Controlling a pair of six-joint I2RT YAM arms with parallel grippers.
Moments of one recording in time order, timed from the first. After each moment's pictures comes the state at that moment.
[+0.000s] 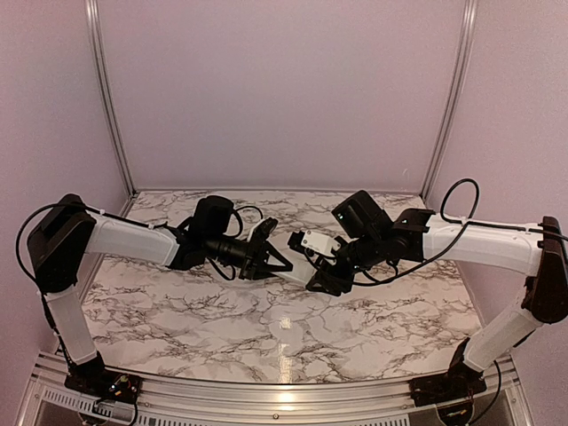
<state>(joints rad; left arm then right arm) -0.77 1.83 1.05 0.36 0.91 -1.01 0.88 1.49 1.12 -0.54 -0.17 -0.32</state>
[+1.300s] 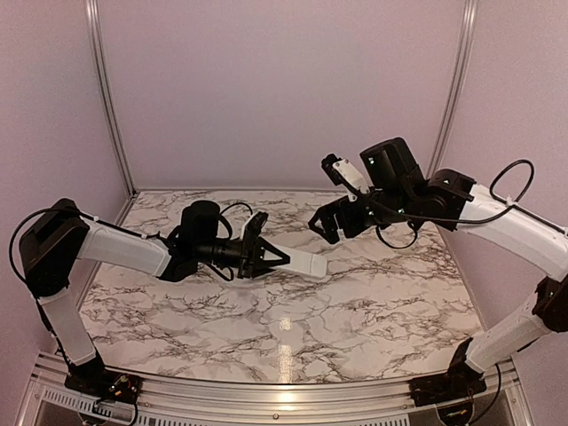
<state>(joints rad) -0.77 1.78 0.92 0.62 0.80 -1.12 0.85 1.38 1.35 -0.64 0.08 0.14</state>
